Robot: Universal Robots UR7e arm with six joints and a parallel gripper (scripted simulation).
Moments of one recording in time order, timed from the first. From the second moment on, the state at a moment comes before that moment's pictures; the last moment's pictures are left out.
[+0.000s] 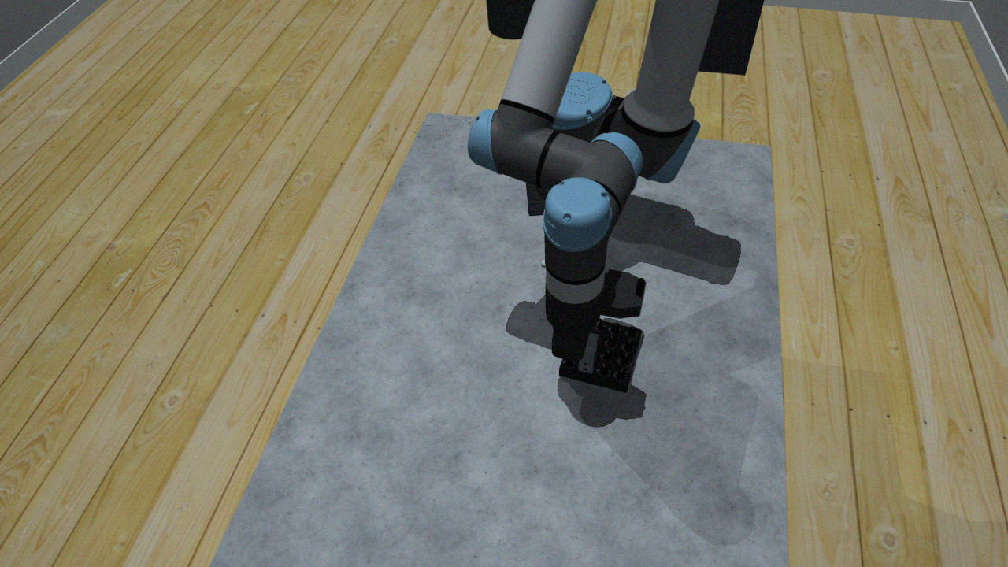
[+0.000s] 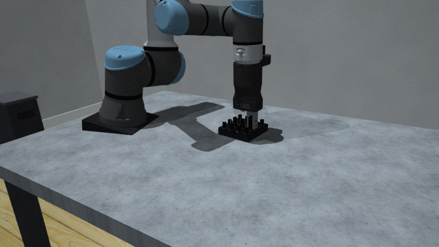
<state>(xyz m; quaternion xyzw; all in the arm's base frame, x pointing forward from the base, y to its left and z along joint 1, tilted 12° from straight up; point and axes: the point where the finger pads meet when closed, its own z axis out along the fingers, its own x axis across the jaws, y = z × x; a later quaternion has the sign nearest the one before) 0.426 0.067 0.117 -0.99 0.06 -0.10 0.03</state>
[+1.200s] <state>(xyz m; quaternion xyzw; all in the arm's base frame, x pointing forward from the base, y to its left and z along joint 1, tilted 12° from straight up) 0.426 0.067 0.117 -0.99 0.12 -0.10 0.03</state>
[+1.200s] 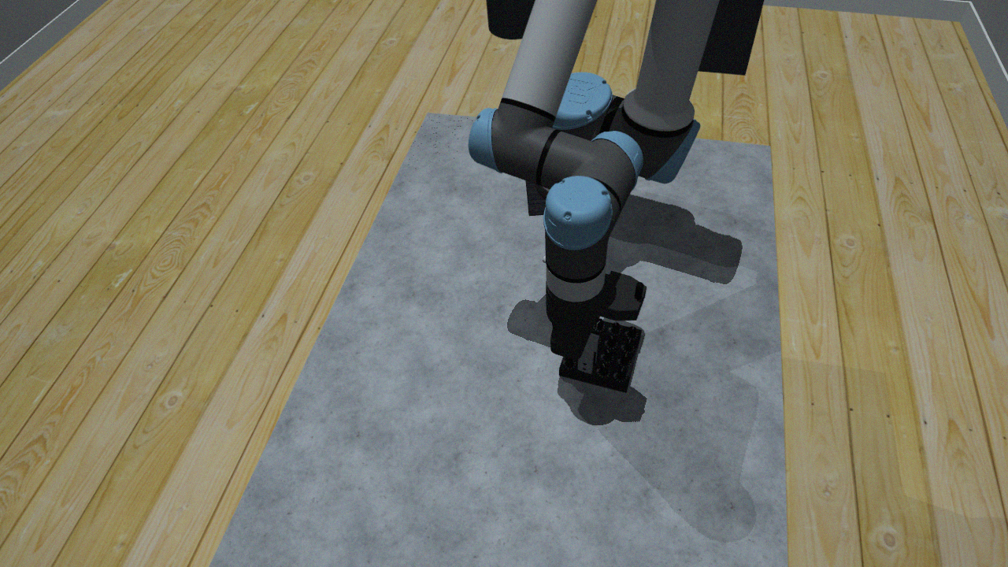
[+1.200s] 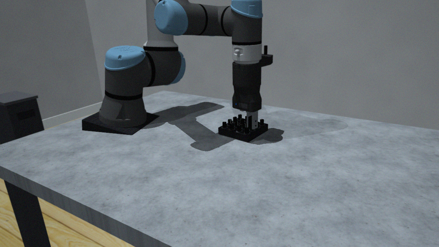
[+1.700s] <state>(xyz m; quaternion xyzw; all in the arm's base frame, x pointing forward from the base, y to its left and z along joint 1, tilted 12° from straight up) 0.426 0.067 0.117 -0.97 0.20 -0.09 0.04</state>
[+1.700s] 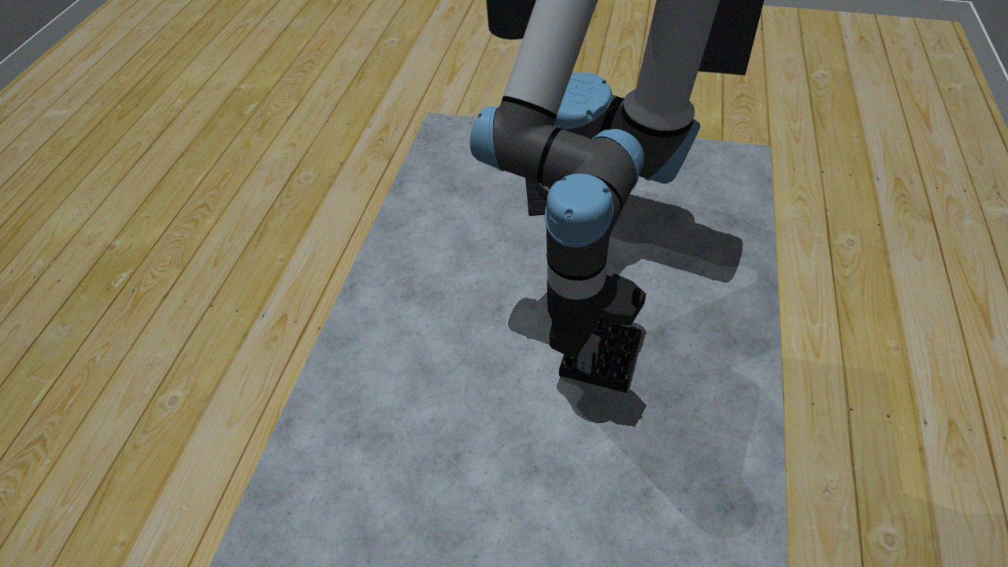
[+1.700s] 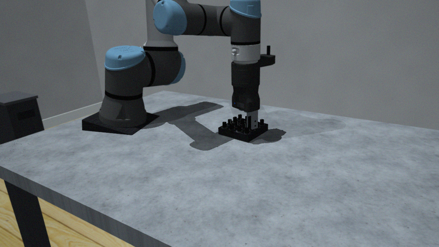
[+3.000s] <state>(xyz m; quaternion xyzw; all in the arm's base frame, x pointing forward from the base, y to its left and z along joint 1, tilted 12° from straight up) 0.426 0.067 0.117 -0.85 0.51 -0.07 0.07</state>
